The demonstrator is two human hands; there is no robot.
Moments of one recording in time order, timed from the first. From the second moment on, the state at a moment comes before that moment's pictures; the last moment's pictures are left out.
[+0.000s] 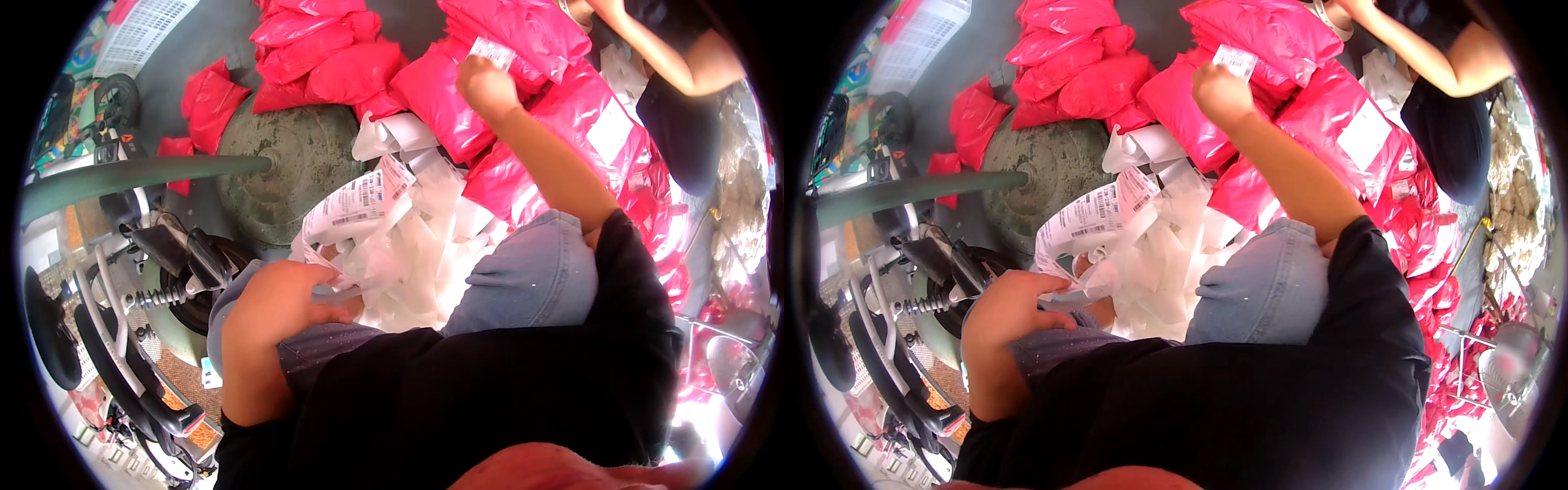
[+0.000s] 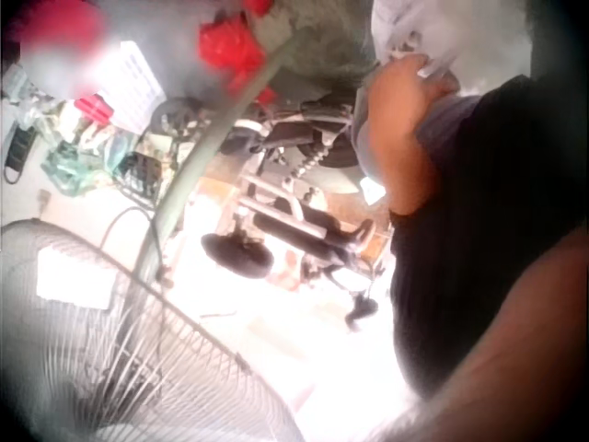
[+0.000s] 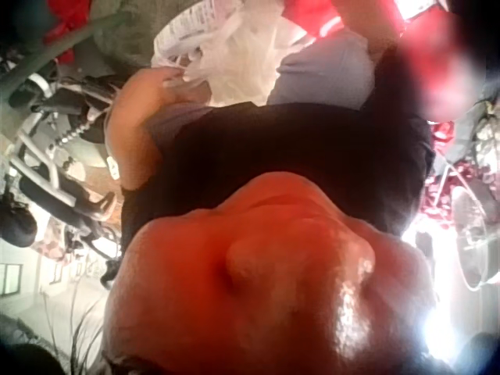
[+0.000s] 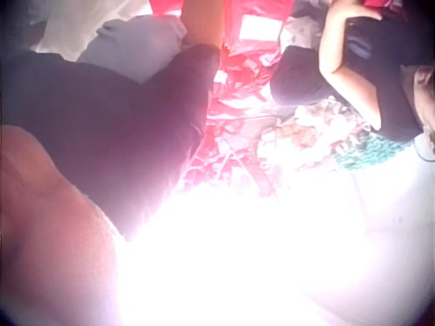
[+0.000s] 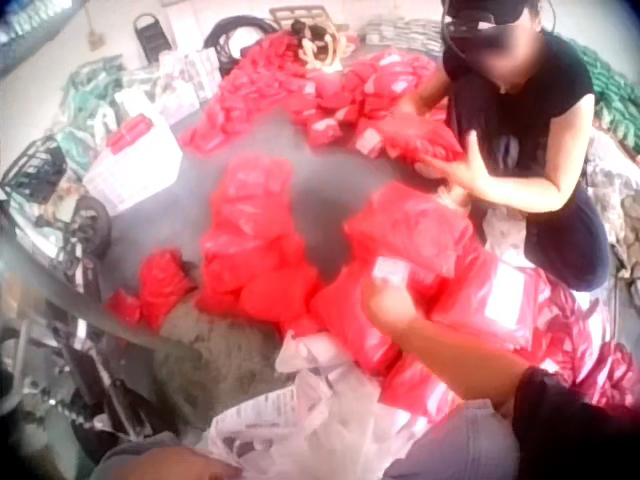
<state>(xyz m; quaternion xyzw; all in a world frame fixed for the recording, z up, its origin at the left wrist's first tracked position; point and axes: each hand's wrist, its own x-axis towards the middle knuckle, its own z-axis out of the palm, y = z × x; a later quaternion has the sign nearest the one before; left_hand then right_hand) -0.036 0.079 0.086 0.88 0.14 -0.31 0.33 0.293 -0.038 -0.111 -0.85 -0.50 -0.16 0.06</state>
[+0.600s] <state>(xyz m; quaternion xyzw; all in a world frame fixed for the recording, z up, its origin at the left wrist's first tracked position) -0.030 0.073 0.105 0.87 0.19 -0.21 0.40 0.302 -0.026 -0.205 -0.95 -0.31 0.05 0.07</state>
